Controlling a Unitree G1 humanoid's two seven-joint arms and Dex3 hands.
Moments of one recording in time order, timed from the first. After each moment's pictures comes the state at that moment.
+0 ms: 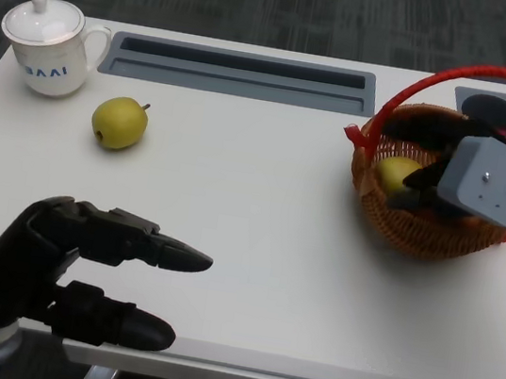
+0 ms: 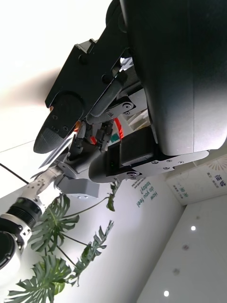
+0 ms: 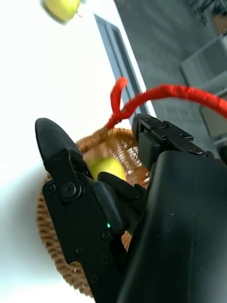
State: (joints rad) left arm -0.11 0.21 -0.03 0.30 -0.31 -0.98 -0.61; right arm -0.93 -0.29 0.22 1.29 -0.41 -0.57 0.22
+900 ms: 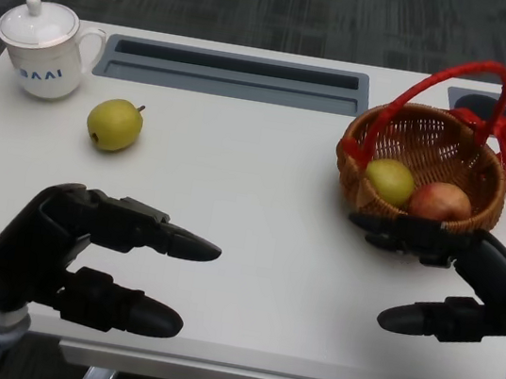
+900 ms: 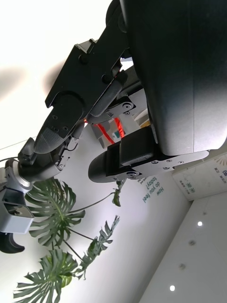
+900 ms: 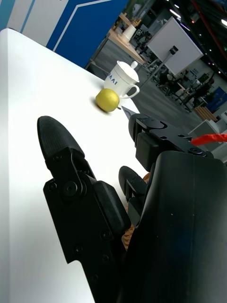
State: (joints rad) left arm -0.16 0.21 -0.04 0.33 -0.32 -0.96 -0.64; right arm -0.35 -0.32 0.13 0.63 -0.12 -0.75 0.41
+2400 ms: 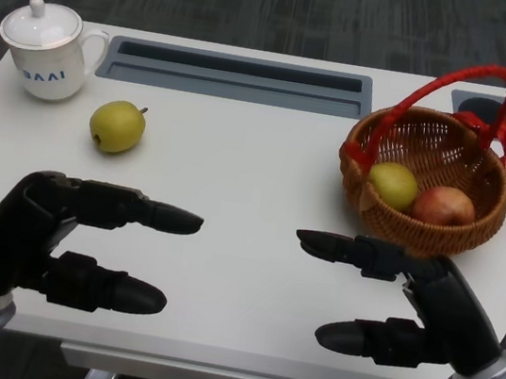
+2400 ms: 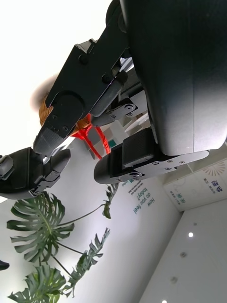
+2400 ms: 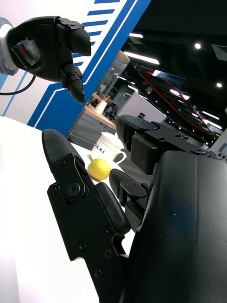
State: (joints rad) left arm -0.22 0.22 0.01 0.45 -0.32 -0.99 -0.65; right arm -0.27 -0.11 0.13 0.64 -0.05 -1.01 0.32
